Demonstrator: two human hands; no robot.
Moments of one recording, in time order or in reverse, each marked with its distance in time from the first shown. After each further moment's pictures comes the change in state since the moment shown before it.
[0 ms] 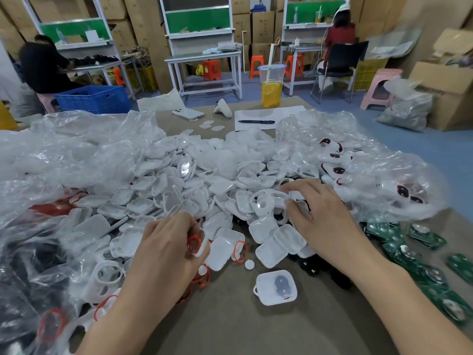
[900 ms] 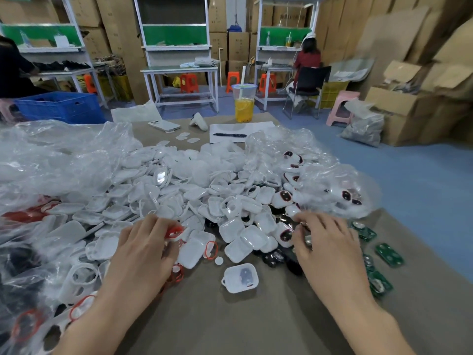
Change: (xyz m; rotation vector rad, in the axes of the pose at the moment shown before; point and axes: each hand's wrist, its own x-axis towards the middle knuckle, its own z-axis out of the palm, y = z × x) left_hand -0.006 -0.004 0.005 0.036 0.013 0.017; right_hand -0.076 -0.007 -0.036 -0.418 0.190 0.225
